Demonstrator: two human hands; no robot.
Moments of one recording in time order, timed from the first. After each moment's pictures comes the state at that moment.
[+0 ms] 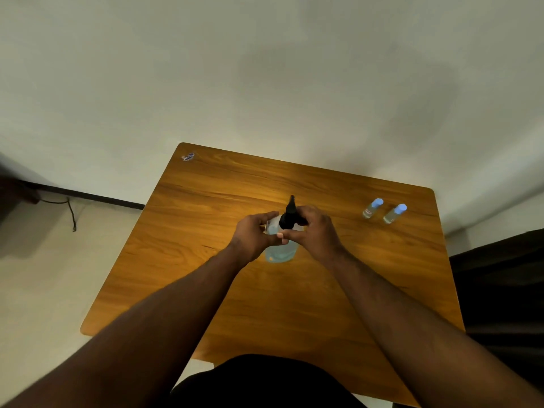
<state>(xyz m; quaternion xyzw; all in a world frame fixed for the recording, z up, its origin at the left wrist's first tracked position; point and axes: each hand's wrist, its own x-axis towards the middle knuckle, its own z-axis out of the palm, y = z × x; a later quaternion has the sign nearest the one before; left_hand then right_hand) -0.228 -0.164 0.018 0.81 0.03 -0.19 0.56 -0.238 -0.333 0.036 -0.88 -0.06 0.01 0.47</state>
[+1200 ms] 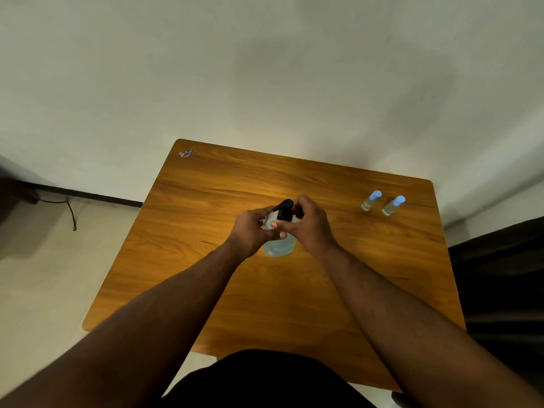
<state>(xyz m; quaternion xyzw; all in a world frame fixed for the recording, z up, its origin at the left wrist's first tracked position) -0.228 -0.162 0.014 0.80 -0.01 -0.18 0.57 -0.236 -0.321 0.030 -0.89 0.00 -0.02 0.45</state>
